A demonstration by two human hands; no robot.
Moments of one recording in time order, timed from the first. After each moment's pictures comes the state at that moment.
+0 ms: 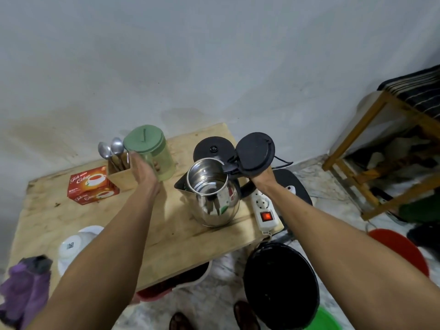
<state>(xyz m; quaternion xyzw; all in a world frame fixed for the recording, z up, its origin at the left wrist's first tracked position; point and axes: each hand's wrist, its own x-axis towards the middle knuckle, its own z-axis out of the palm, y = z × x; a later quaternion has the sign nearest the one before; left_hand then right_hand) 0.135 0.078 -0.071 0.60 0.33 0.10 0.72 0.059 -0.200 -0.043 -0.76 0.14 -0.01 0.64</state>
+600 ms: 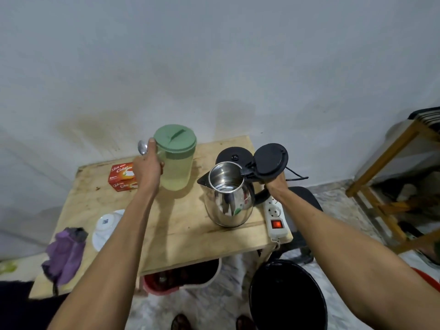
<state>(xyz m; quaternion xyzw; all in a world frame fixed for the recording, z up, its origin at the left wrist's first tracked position) 0.060 0.102 0.020 0.75 0.29 0.18 0.57 0.056 -0.199 -0.031 -0.79 0.12 0.02 0.60</state>
